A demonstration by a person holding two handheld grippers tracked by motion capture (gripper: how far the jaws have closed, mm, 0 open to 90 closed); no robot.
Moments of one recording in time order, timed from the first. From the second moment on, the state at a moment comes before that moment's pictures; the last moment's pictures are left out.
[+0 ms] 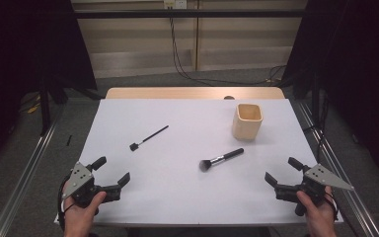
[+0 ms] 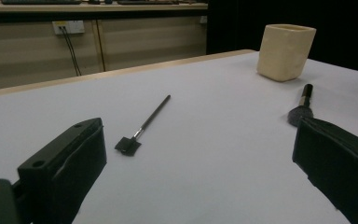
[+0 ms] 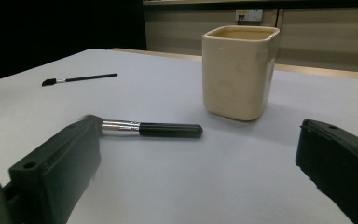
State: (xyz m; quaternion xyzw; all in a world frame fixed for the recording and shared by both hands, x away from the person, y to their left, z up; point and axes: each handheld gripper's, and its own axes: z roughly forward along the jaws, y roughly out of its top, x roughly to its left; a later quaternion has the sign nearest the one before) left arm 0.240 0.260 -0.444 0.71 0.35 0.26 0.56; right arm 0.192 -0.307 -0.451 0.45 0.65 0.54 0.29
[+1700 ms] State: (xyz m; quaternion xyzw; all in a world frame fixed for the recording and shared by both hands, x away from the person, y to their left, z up) left arm 0.285 0.228 -0.423 0.73 0.32 0.25 0.55; right arm 0.196 -0.294 -0.453 0.43 0.67 0.54 0.28
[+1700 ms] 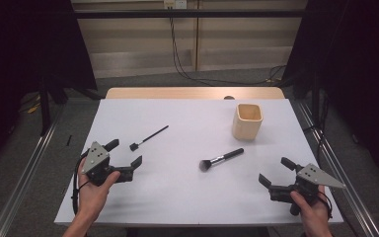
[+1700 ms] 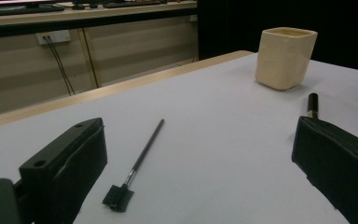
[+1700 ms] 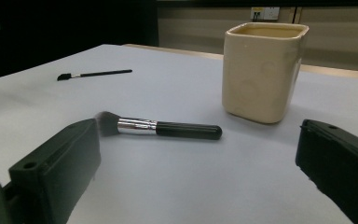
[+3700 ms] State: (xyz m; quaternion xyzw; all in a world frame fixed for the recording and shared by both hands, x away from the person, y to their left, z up) left arm 0.399 0.193 -0.400 0.73 0.34 0.25 0.54; right arm 0.196 -0.293 -0.453 0.43 0.67 0.54 0.27
